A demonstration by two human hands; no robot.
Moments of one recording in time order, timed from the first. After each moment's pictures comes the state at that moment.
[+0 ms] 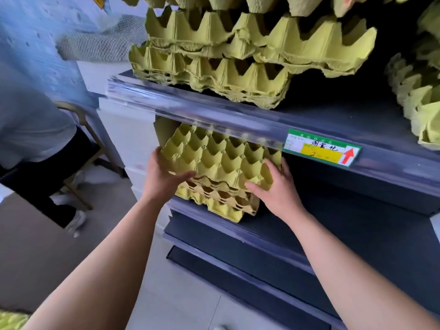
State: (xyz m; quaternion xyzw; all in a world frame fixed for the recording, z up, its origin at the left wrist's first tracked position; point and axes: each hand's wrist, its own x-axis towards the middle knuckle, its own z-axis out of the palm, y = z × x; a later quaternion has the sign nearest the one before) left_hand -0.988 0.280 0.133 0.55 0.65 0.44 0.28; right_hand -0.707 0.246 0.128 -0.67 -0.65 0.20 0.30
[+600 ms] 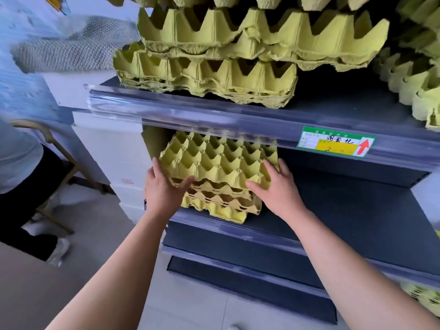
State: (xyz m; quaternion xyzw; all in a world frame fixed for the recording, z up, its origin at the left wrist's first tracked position) left_hand -0.998 0.299 0.117 0.62 0.68 0.32 0.21; right_hand -0.737 0.243 0.129 -0.74 -0.60 0.15 0.25
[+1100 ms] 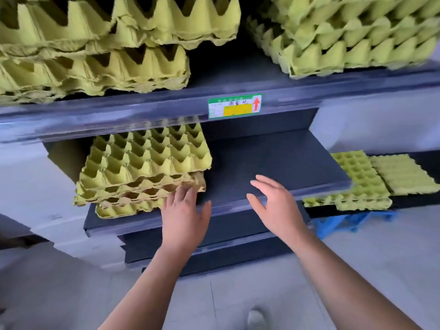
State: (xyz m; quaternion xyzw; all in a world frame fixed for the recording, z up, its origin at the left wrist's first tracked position) left_hand -0.907 0.185 0.118 0.85 0.45 0.22 0.15; right_hand -0.728 0.071 0.129 -0.82 -0.48 0.04 0.31
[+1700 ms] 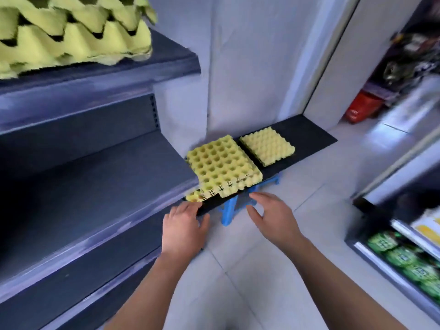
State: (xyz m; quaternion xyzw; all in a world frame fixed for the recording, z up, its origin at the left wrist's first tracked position) left_hand -0.569 -0.046 0.078 0.93 0.25 0.12 0.25; right_hand -0.460 -0.228 0.105 -0.92 -0.29 -0.02 0.25
